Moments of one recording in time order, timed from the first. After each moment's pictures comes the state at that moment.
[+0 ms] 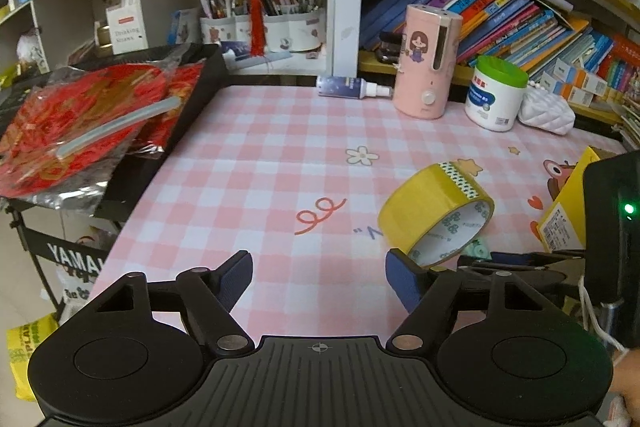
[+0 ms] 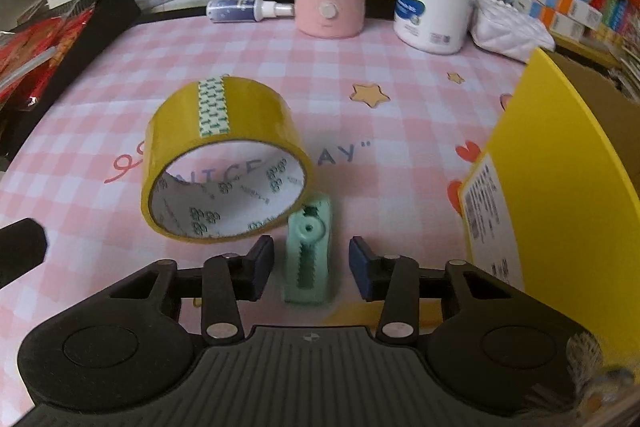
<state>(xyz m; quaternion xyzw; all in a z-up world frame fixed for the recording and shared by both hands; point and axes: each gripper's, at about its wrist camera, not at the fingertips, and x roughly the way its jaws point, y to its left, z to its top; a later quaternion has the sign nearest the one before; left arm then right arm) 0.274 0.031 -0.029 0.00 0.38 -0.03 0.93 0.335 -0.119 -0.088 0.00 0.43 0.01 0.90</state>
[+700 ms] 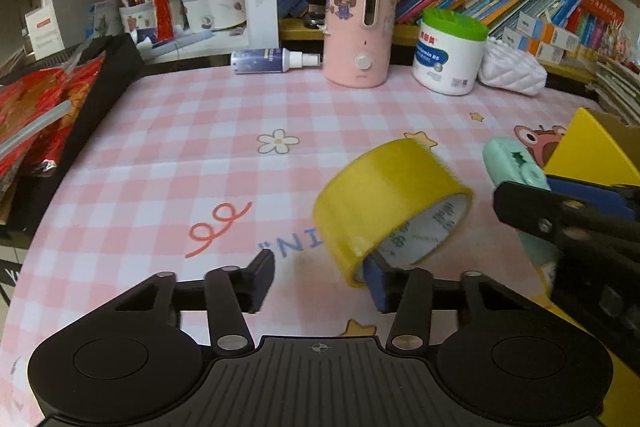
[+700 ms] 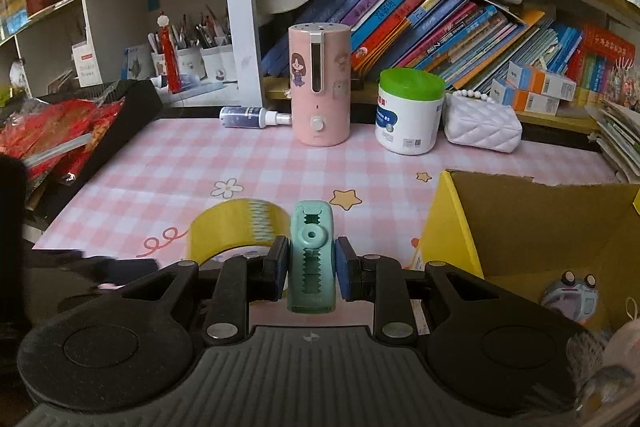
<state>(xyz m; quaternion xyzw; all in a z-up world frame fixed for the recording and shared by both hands) 0.327 -0.030 -0.073 0.03 0.40 -0.09 0.91 0.299 -0.150 -0.025 0.01 0.32 0.03 0.95</state>
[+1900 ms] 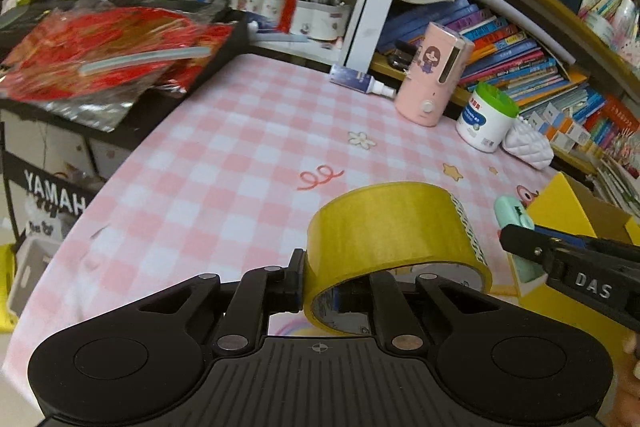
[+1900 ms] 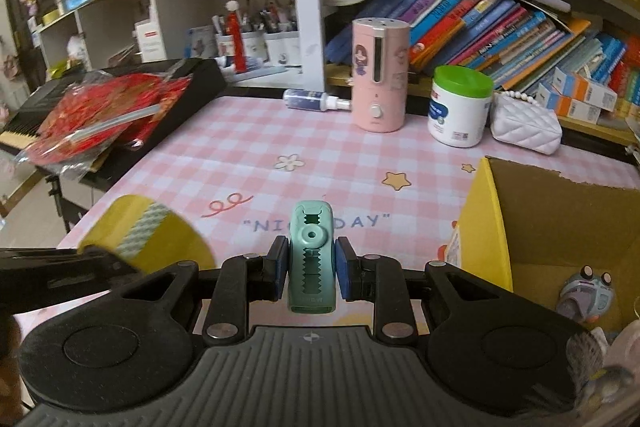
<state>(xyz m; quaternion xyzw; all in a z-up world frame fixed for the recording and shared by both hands) 0.222 0.069 -0.032 -0.12 0.38 -0.03 0.92 0.254 -0.136 -0.008 -0.01 0.34 0.12 0.93</state>
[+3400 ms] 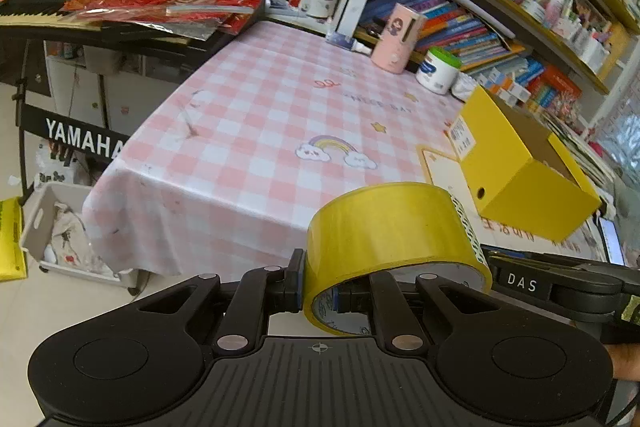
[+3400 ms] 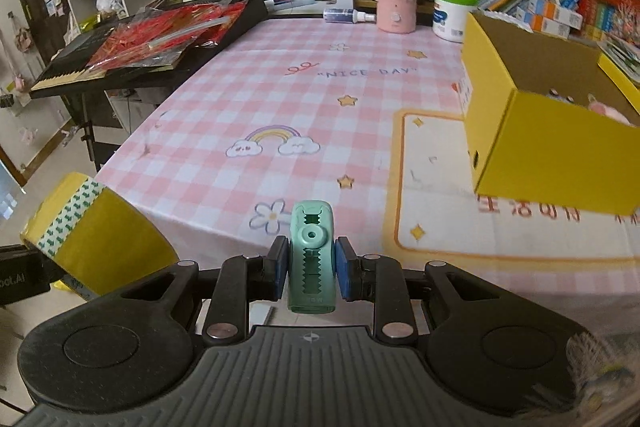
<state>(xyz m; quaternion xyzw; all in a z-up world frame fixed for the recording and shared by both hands) -0.003 0.116 -0.030 -0.14 0.38 -0.08 0.91 0.037 -0.093 -0.030 0.02 0.40 0.10 0.91</state>
